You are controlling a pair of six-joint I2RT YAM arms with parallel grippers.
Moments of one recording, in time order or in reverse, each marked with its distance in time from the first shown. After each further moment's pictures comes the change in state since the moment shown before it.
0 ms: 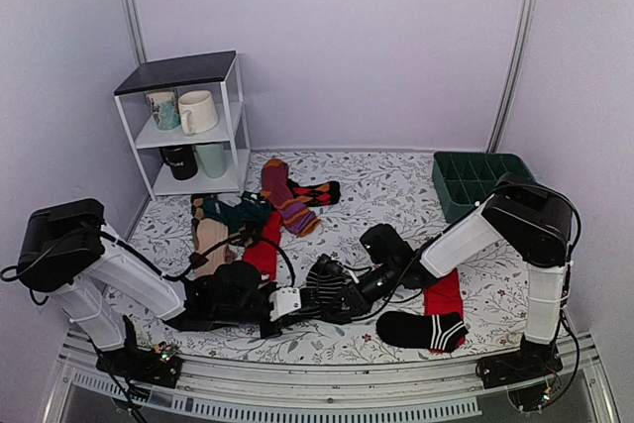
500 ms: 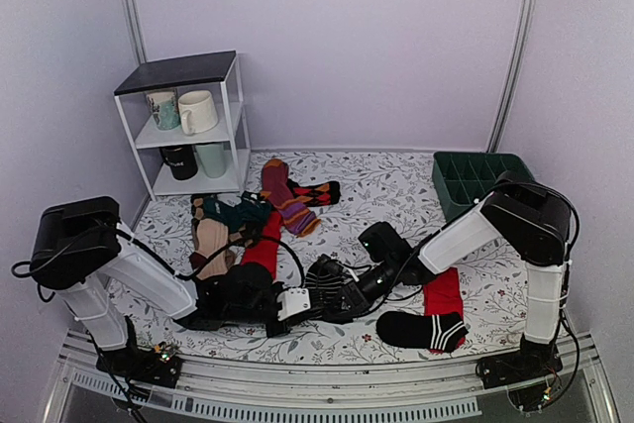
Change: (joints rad) left arm -0.006 0.083 0.063 -0.029 -0.068 0.023; right arm -0.015 0.012 0.036 -0.084 -0.040 0.003
